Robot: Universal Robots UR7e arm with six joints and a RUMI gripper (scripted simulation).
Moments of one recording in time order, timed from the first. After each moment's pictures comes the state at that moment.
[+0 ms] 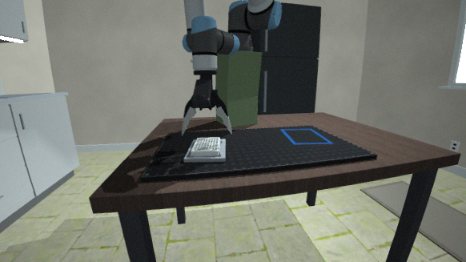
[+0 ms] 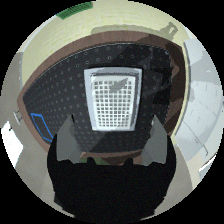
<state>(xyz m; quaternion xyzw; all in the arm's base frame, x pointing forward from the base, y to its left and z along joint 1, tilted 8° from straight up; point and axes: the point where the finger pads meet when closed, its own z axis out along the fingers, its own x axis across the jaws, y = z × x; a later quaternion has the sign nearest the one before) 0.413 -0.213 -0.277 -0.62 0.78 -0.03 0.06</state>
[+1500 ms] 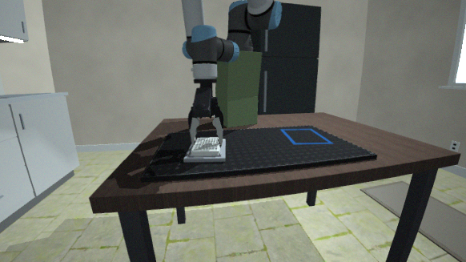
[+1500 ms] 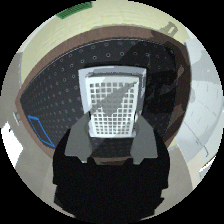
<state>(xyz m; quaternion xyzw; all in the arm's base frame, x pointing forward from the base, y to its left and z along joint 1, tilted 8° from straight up) 0.417 -0.214 -0.302 -0.62 0.78 -0.03 0.06</state>
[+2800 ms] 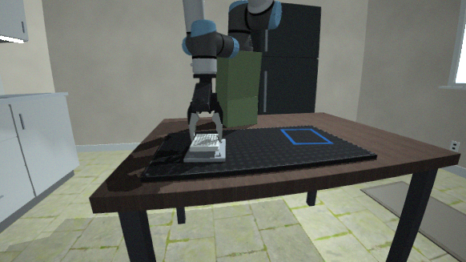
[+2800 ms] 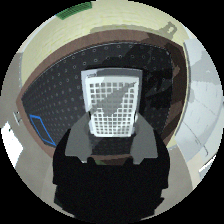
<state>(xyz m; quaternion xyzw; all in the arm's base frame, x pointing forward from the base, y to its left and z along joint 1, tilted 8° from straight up) 0.417 -0.216 -0.287 -0.62 0.78 -0.03 0.06</state>
